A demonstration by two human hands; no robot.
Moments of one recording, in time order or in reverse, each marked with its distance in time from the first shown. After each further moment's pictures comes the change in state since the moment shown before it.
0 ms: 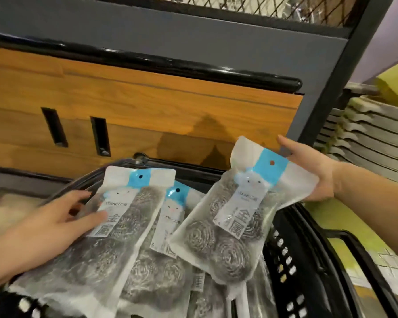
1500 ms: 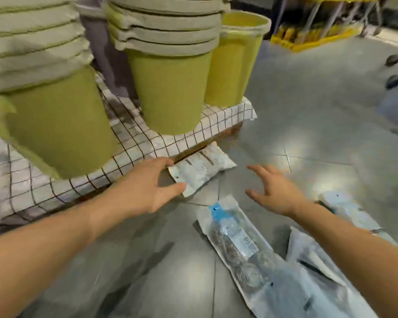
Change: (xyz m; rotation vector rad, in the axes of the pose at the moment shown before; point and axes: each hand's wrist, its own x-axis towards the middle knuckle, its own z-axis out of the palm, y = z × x) left_hand -0.287 0.386 0.553 0.409 -0.858 0.840; right_hand -0.290 0.474 -0.440 -0.976 0.944 0.168
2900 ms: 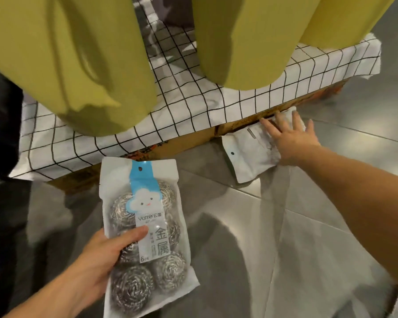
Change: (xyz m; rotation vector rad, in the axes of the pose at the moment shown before) left_hand -0.036 -0.160 0.118 -1.368 0.213 -0.936; right_hand 0.235 -0.038 0.131 -0.477 -0.222 -0.148
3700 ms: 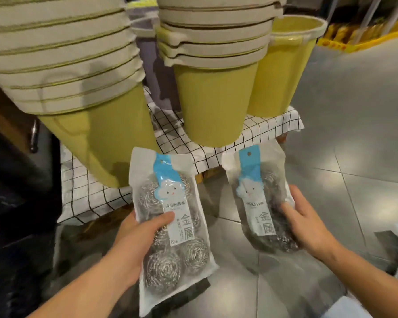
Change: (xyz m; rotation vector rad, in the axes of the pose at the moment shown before) left_hand -0.101 0.066 0.043 0.067 -0.109 0.315; right_hand -0.250 -0.018 -0.046 1.393 0.326 0.156
